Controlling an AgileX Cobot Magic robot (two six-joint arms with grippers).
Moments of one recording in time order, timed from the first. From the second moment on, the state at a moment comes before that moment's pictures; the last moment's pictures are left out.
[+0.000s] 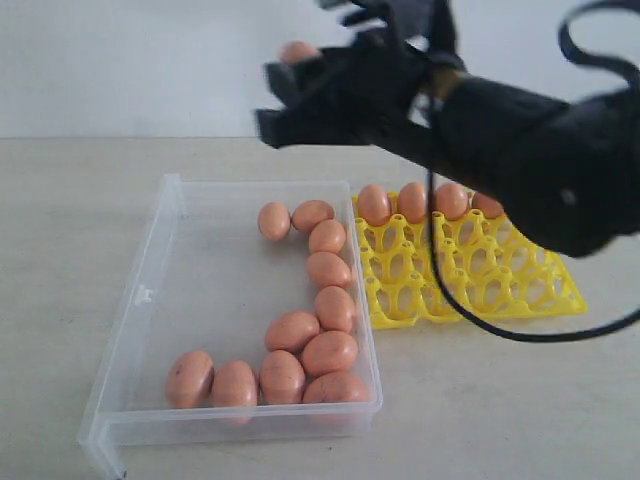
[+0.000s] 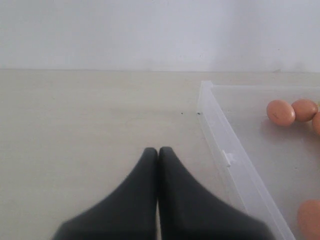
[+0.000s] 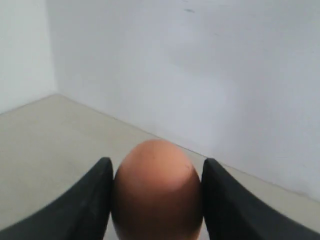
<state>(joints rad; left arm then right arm) 0.02 0.00 0.00 -0.08 0.29 0.05 0.67 1.55 -0.86 0.06 -0.51 -0.01</state>
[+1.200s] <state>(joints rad) 0.02 0.00 0.00 -0.08 0.29 0.05 0.11 2.10 -1.12 -1.34 -0.86 0.80</state>
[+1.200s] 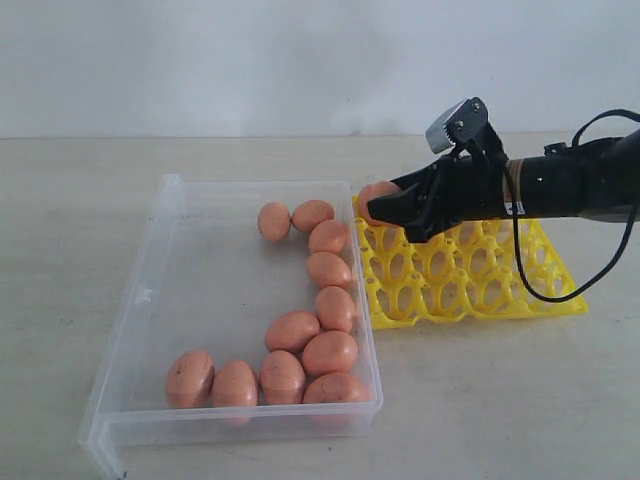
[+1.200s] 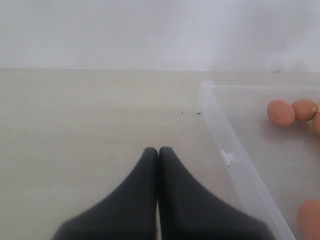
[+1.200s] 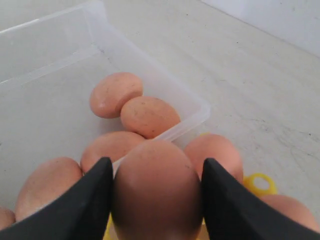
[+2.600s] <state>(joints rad) 0.02 0.00 0.00 -0.08 0.29 0.05 0.12 2.14 -1.13 -1.19 -0.94 0.77</state>
